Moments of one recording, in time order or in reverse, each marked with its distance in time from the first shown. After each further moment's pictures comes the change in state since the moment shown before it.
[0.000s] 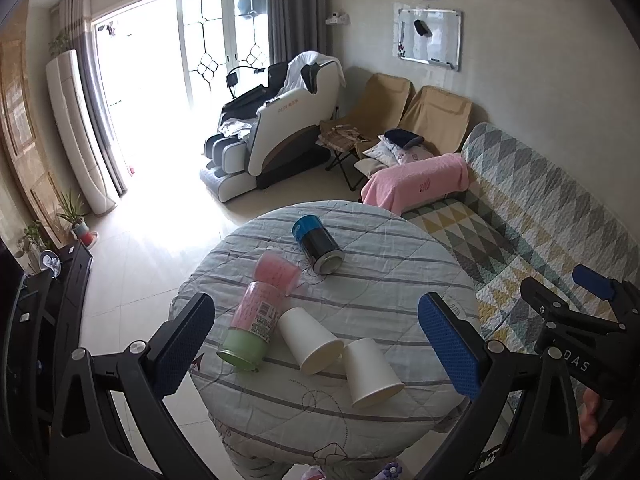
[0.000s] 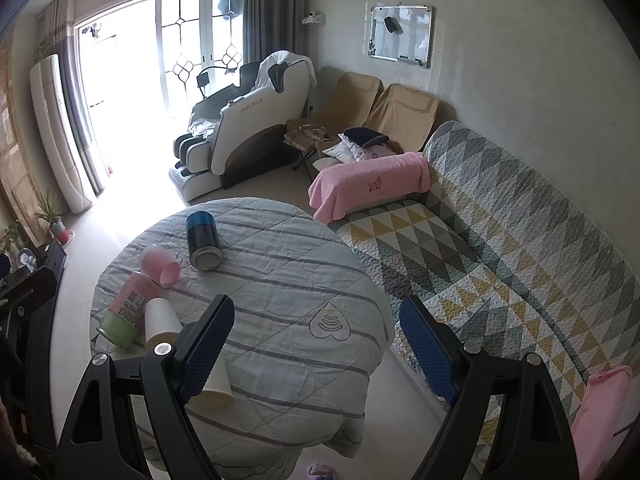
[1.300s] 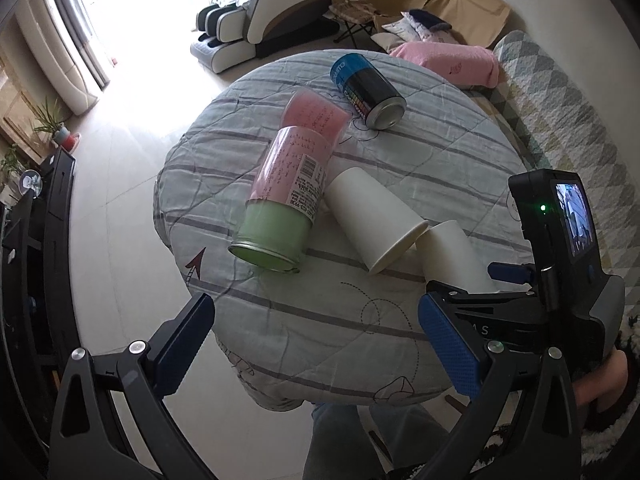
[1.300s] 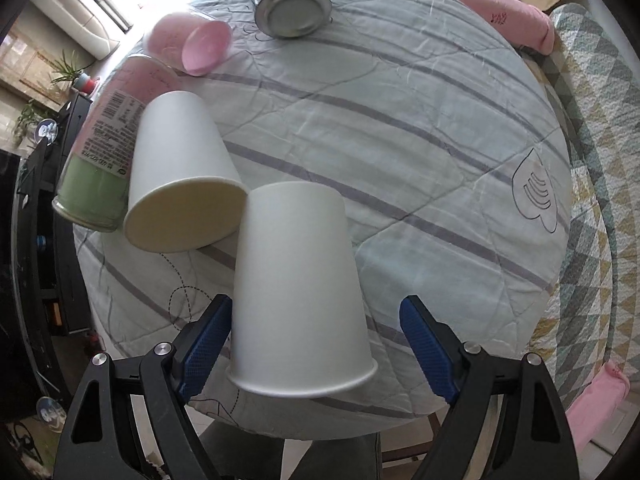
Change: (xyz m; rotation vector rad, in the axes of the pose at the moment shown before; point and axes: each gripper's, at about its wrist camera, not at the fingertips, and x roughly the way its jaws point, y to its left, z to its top) left arm 0.137 0.073 -0.073 -0.042 0.491 -0.052; right arm 0.203 0.120 -0.081 -0.142 0.746 0.179
